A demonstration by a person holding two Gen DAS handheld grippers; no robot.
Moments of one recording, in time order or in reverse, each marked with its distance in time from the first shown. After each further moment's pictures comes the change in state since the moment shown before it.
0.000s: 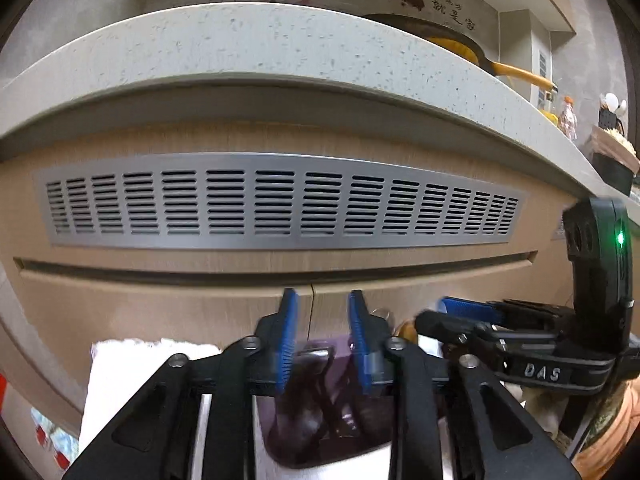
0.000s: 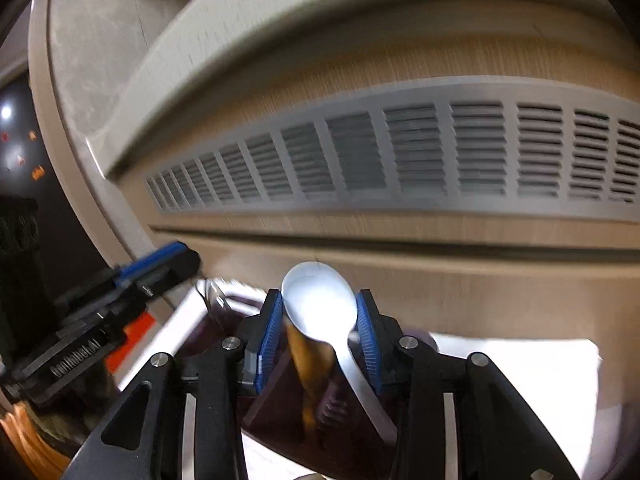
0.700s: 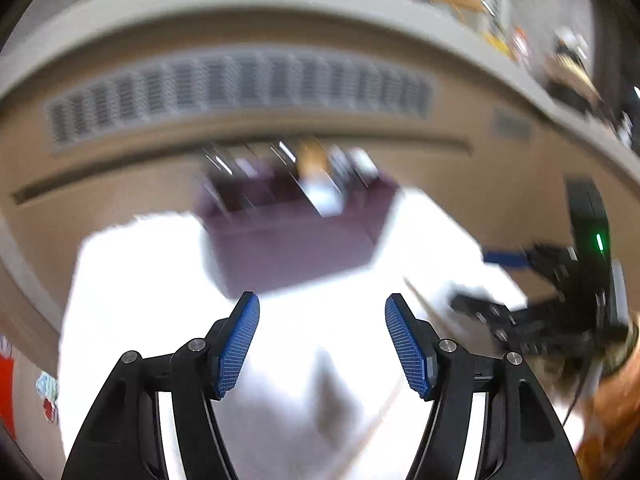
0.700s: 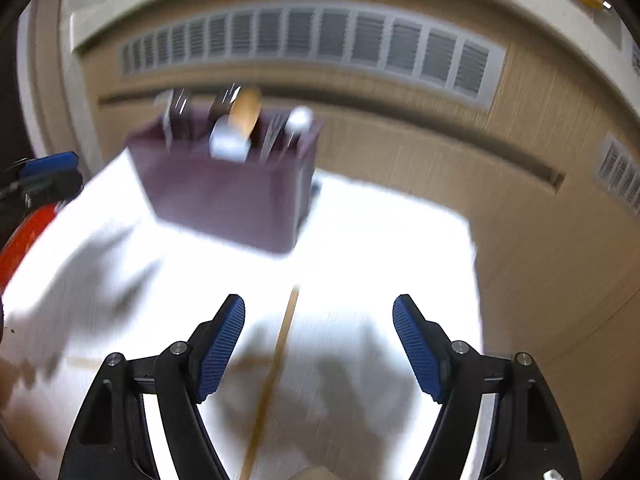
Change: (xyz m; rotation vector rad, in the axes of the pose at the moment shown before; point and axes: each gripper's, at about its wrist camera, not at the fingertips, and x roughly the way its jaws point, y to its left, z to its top) left arm -0.082 -0.055 -0.114 0.130 0.264 -0.143; right arm -0.084 0.010 -0.148 -0.163 0.224 -0.338
